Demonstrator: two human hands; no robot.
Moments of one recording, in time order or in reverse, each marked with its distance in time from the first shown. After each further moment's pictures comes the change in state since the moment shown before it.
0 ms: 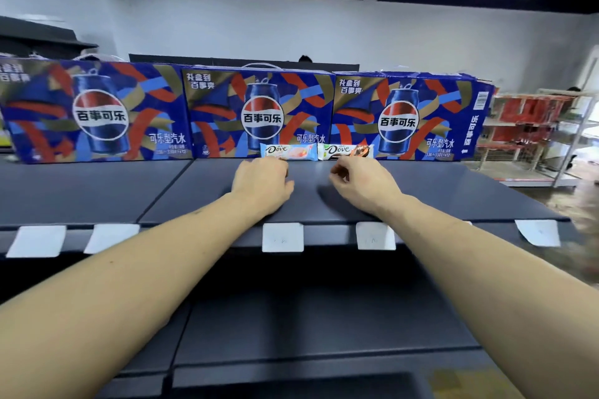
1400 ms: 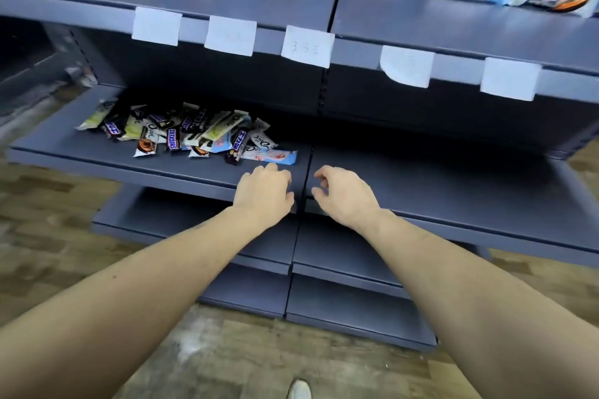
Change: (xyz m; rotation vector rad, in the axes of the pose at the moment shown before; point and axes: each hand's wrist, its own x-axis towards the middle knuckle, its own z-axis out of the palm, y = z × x) left_hand -0.293 -0.167 0.117 -0.082 -0.467 -0.279; right_hand -0.174 -0.207 0.251 0.127 -0.550 -0.019
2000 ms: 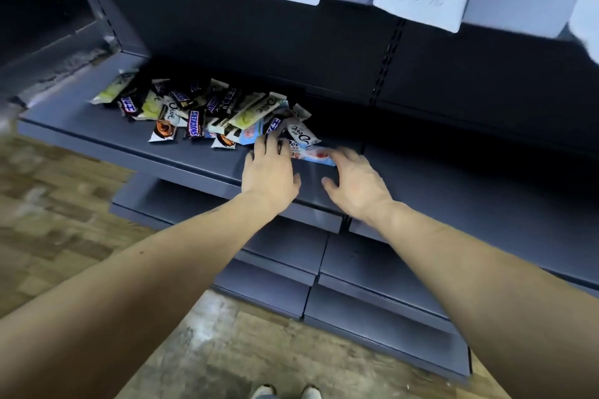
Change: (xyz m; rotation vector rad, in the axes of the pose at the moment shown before) left_hand 0.079 -0.075 0.066 0.074 0.036 -0.249; right_hand 0.108 -0.011 0.070 -0.010 -0.042 -0.136
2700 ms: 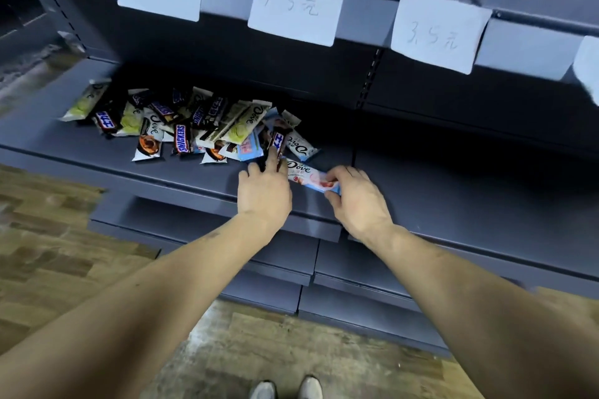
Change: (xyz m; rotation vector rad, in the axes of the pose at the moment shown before) left_hand 0.000 -0.007 0.002 0.098 -0.055 0.089; right_hand -0.014 -0.001 0.008 0.012 0.122 0.093
